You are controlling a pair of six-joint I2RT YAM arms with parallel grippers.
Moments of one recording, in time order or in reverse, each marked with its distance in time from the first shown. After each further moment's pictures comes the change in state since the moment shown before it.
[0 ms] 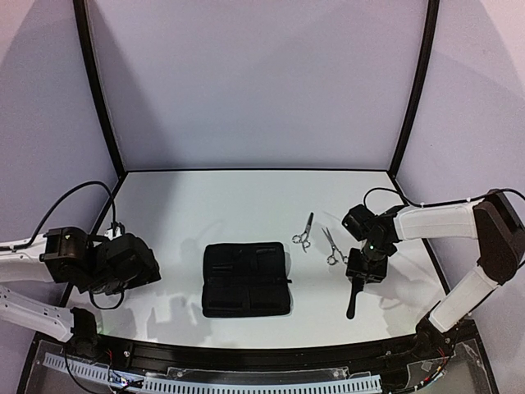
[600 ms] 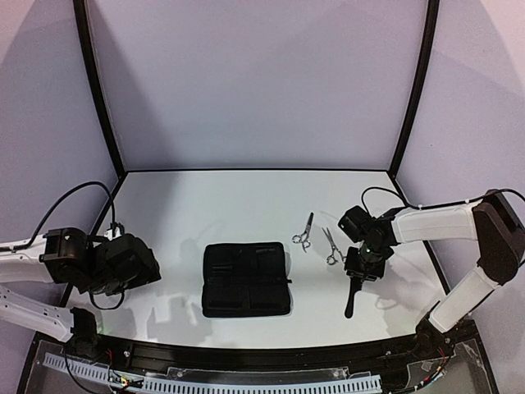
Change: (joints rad) left arm 0.000 -0.007 -0.006 0.010 0.000 -0.010; right arm 0.049 0.004 -0.008 0.046 0.070 0.059
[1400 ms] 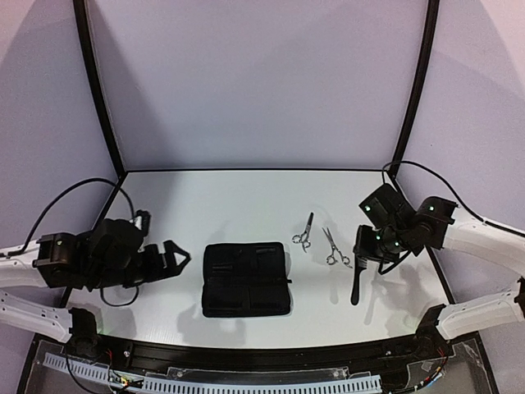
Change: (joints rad) left arm 0.000 -0.088 -0.051 0.413 0.173 0.285; right arm 0.152 -0.428 0.080 -0.183 0.112 -0.031
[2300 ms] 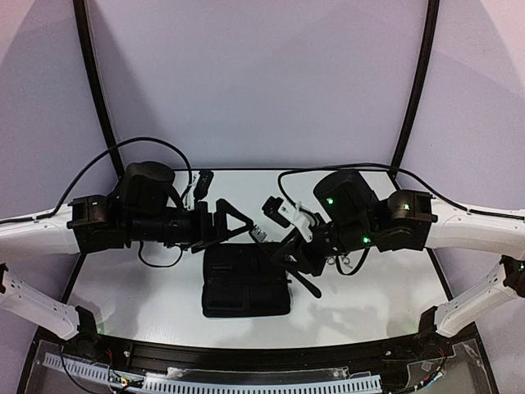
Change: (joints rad) left arm 0.088 0.361 0.326 0.383 0.540 0.188; right arm 0.395 0.198 0.277 0.316 -0.313 -0.881
